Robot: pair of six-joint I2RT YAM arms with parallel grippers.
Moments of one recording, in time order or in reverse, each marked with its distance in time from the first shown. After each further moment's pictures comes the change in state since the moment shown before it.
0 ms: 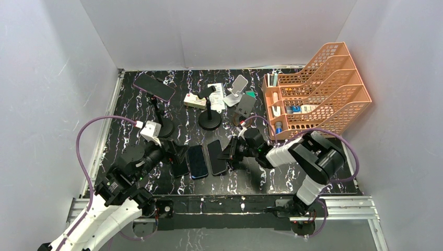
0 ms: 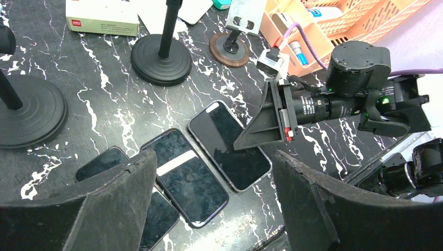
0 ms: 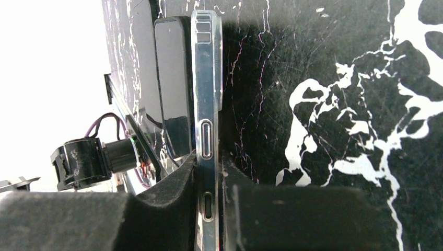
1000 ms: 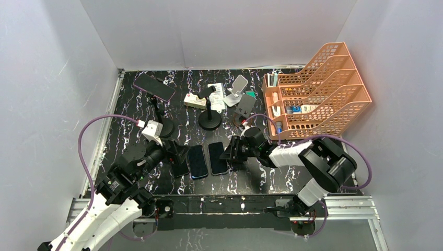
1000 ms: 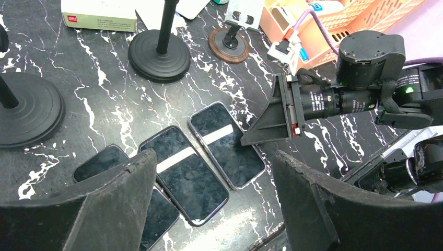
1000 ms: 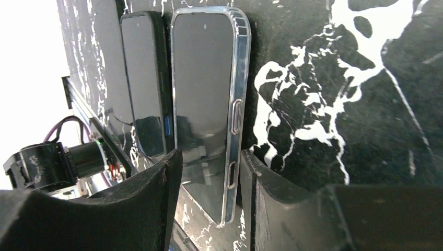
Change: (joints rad) left arm 0.000 0.017 0.000 0.000 0.011 0.003; right arm -0.007 -0.078 0.017 -0.187 0.069 -0.103
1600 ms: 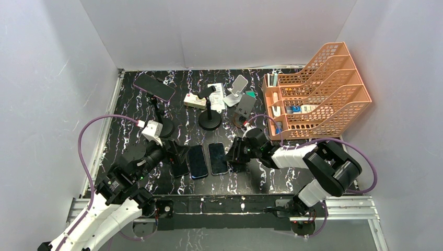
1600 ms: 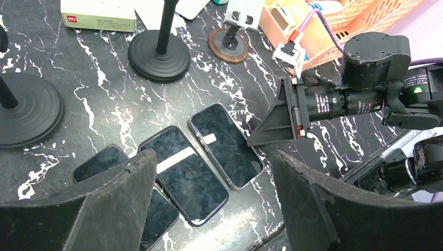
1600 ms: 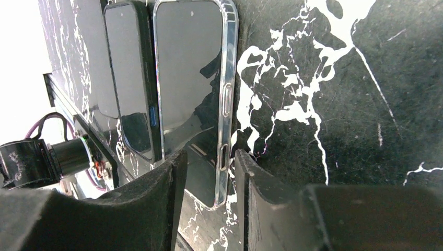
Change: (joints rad) left arm 0.000 -0.001 0.000 0.000 0.001 0.000; right arm 0.000 -0.067 -0.018 -0.091 0.039 -0.055
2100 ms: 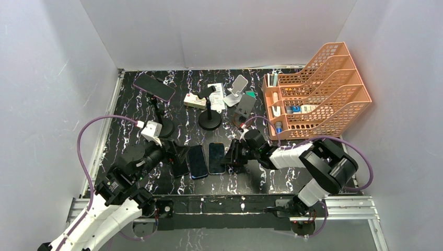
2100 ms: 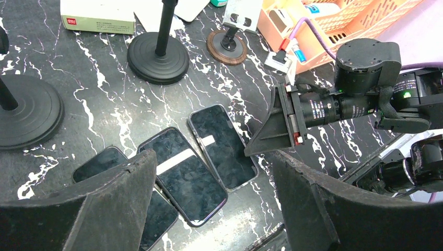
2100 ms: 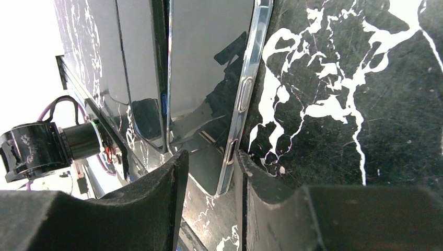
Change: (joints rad) left arm 0.000 -0.009 0.000 0.000 0.002 0.000; right arm 0.023 0.035 -0.005 0.055 -0.066 0.028
